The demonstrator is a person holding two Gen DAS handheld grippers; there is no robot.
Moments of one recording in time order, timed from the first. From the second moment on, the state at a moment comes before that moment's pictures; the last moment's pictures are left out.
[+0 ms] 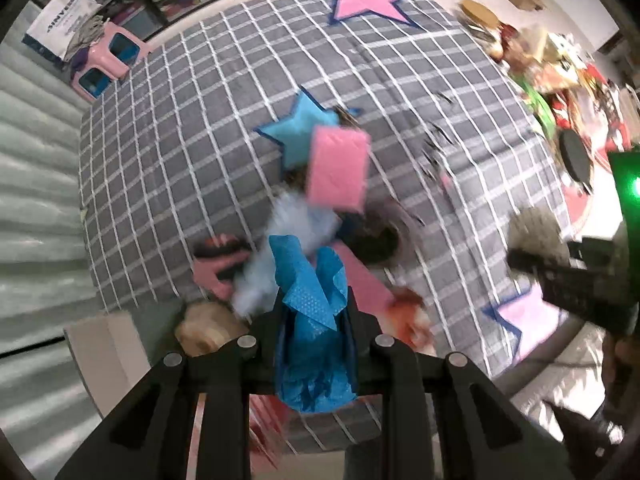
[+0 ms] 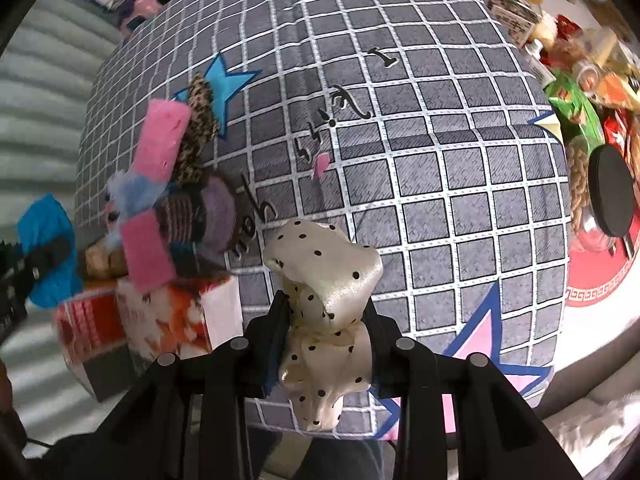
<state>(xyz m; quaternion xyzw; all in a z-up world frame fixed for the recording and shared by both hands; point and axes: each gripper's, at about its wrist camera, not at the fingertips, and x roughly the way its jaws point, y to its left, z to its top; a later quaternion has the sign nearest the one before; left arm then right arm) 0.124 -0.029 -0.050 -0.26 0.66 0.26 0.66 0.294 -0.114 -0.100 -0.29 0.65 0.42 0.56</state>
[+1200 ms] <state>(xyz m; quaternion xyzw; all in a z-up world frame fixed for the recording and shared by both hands) -0.042 -0.139 -0.050 -0.27 0.63 0.31 0.66 0.096 -0.175 -0.091 -0.43 0.58 0.49 0.49</state>
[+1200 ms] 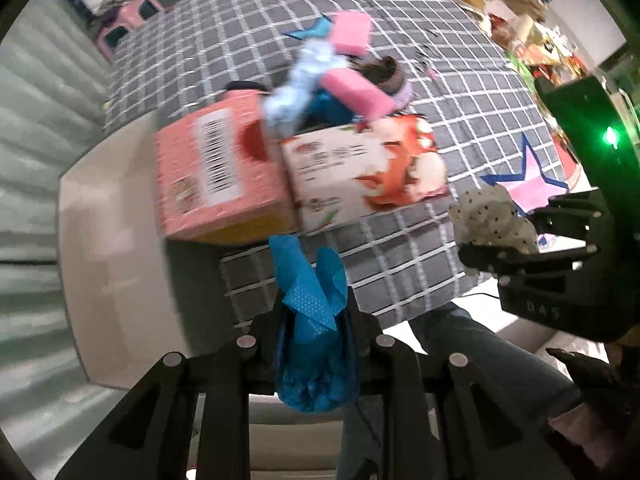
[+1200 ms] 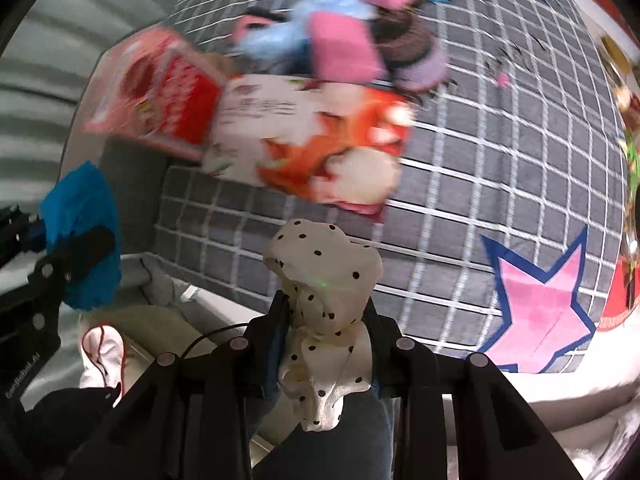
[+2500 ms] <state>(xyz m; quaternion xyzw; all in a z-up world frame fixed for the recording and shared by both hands) -0.249 -0.094 -0.022 -0.40 0.50 0.50 0.59 -0.130 -0.095 -0.039 -0.53 0.38 0.64 0.40</state>
